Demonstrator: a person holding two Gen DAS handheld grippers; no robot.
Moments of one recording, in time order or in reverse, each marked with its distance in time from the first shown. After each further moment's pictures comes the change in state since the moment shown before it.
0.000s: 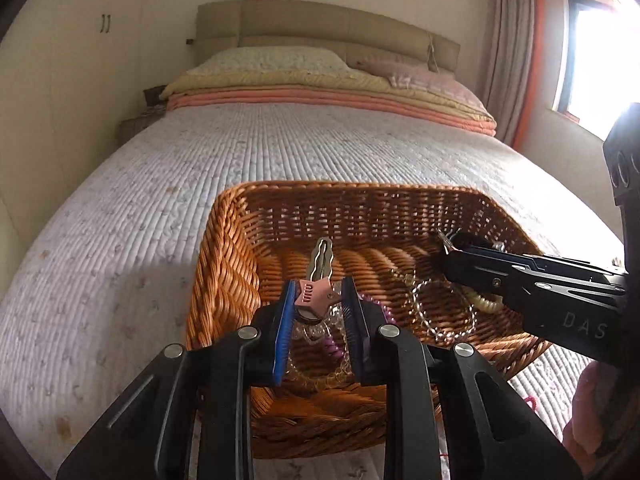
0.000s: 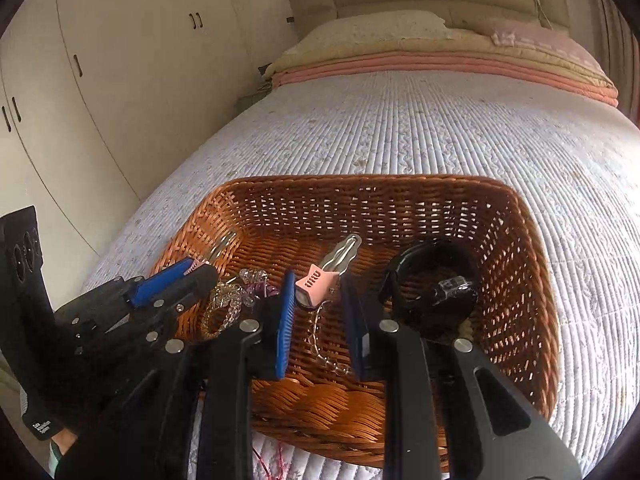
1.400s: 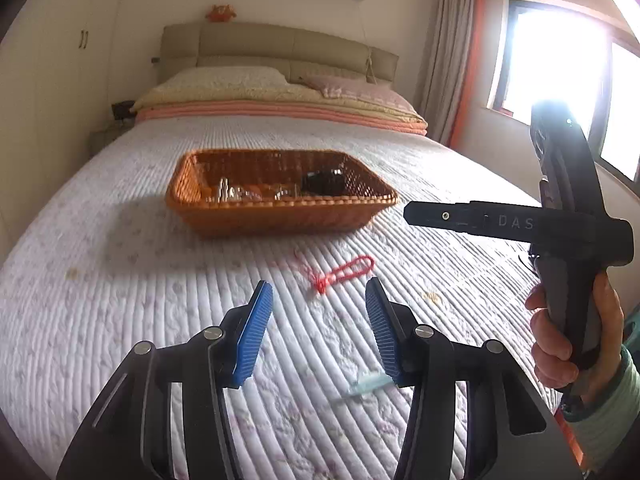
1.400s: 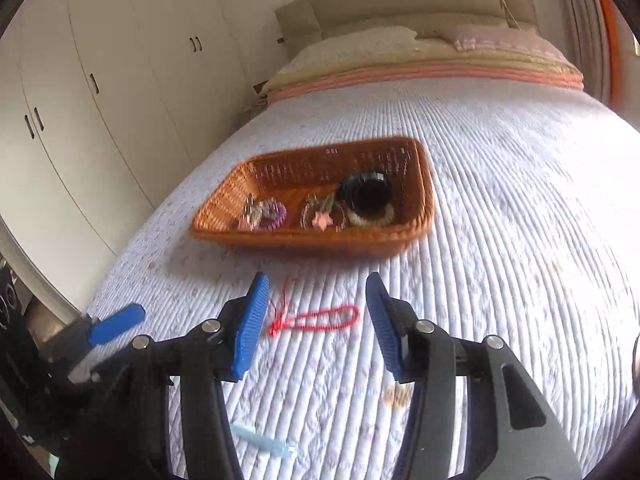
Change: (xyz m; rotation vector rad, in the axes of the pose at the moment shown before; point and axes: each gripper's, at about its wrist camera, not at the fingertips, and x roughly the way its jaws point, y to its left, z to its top) left arm -0.169 -0.060 -0.121 0.035 -0.053 -0.177; right arm -0.144 -0.014 -0.105 0.051 -0.056 0.002
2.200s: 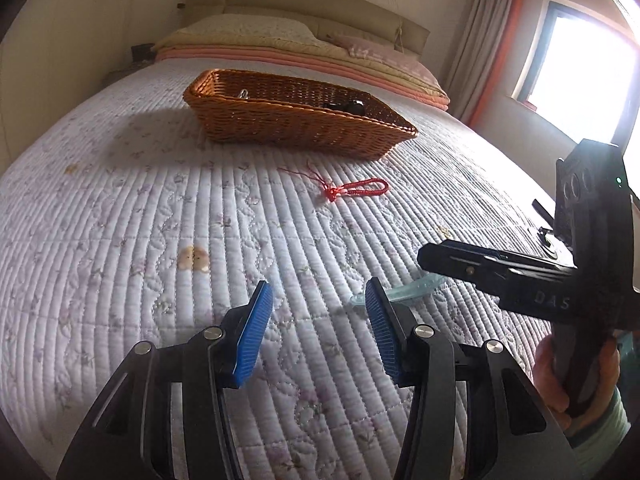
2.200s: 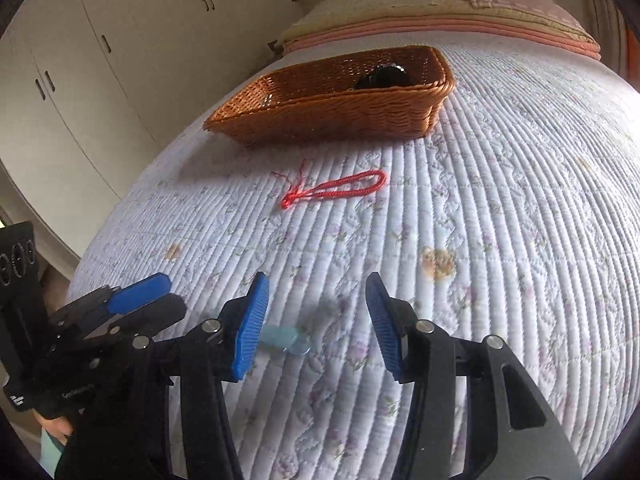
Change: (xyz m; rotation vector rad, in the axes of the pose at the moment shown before) left arm 0.011 0.010 -0.051 -0.122 0.130 0.025; right arm 0.011 0.012 -0.086 -0.028 0.123 0.086
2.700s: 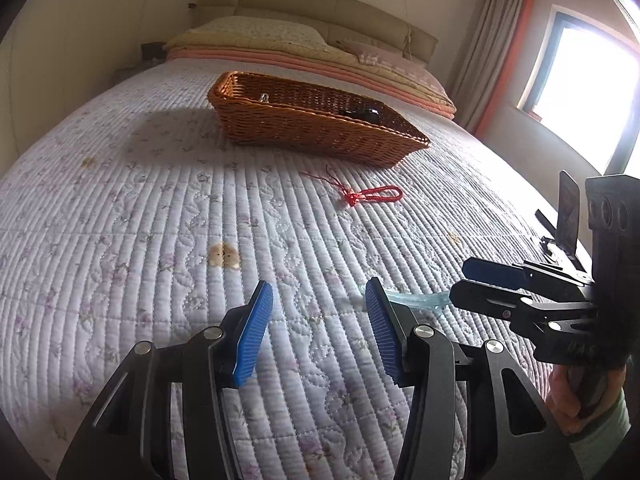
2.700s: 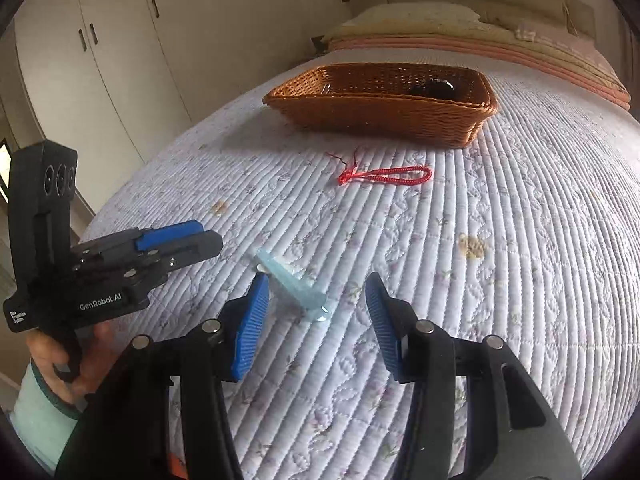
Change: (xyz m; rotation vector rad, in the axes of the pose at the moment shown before) left arm -0.012 0.016 0.000 -0.033 -0.022 0.009; right arm -0.015 0.028 -0.012 -0.175 0.028 0.026
